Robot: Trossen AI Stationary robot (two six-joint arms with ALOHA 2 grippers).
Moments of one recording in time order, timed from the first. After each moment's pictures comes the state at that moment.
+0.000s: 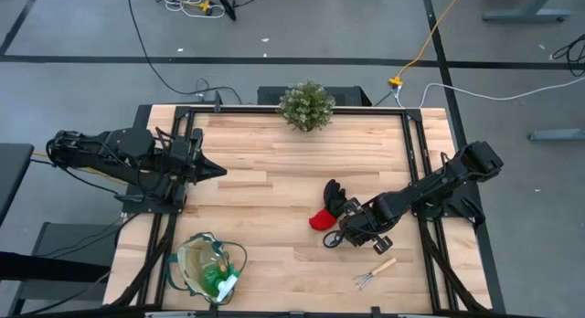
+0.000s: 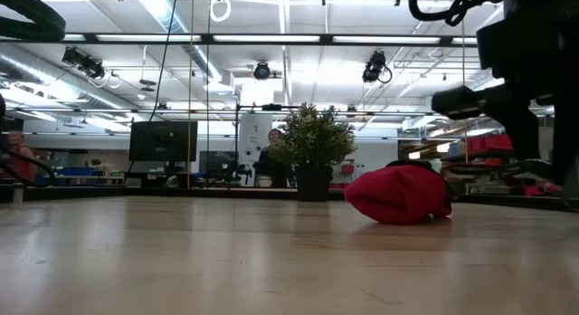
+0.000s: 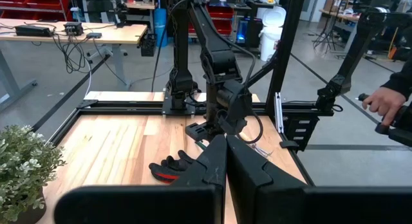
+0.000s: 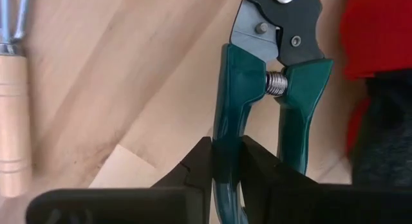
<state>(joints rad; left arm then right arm) -0.24 0.74 1.05 -0.46 -0.16 -0.10 0.43 1.57 0.94 -0.80 -0.03 -0.22</state>
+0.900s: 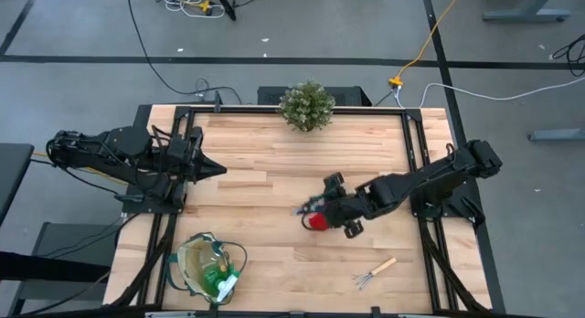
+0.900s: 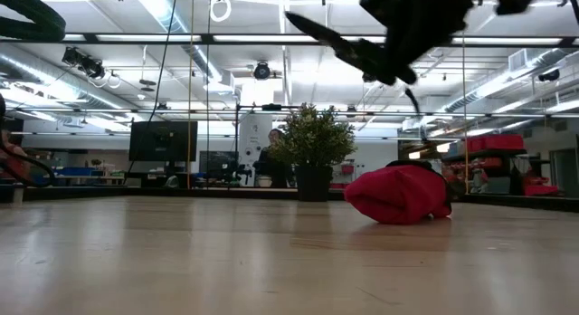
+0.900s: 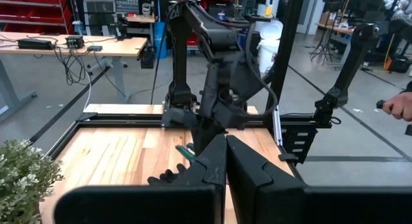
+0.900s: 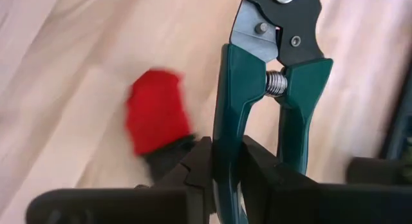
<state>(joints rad) -0.24 0.74 1.05 -0.41 -0.16 -0.09 0.35 1.57 1.29 -0.87 0.33 -0.25</state>
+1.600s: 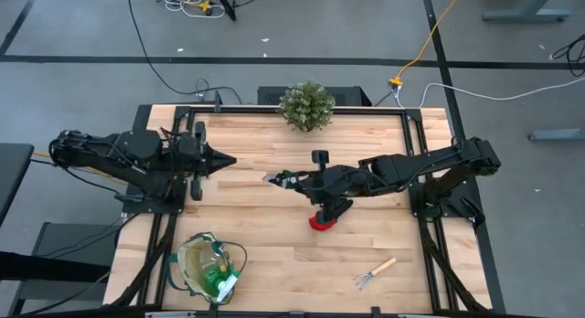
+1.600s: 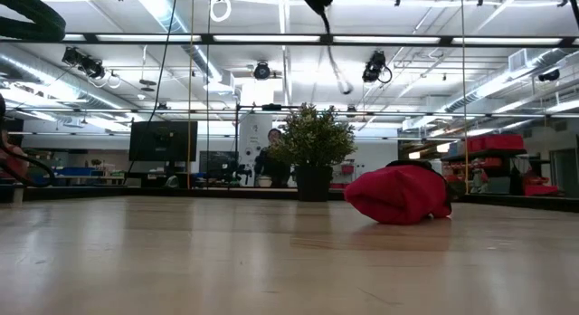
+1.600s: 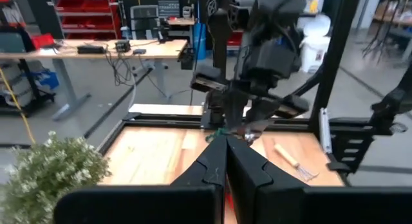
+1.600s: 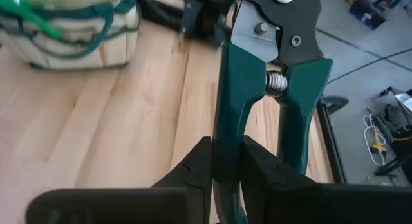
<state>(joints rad) -0.24 0.80 1.05 -0.36 -0.34 -0.04 0.24 1.57 1.50 -0.56 0.32 -0.19</state>
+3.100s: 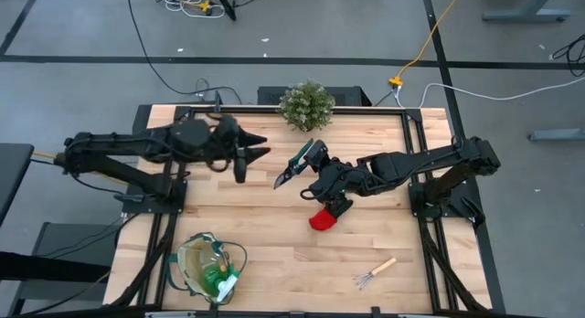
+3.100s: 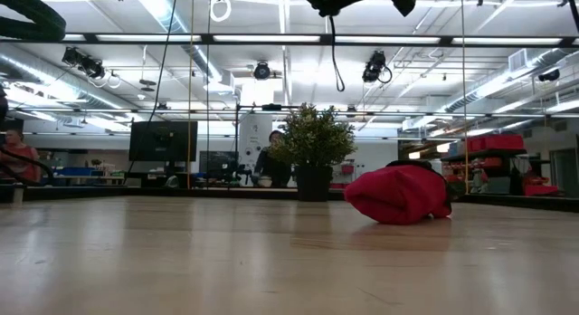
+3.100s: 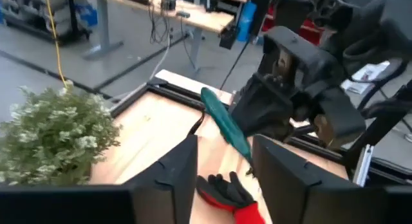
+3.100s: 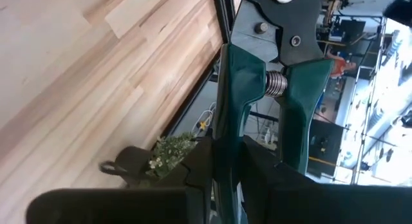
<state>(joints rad) -0.04 1.10 1.20 -0.33 -0.31 -0.32 0.22 1.57 1.50 -0.67 0.72 -1.11</state>
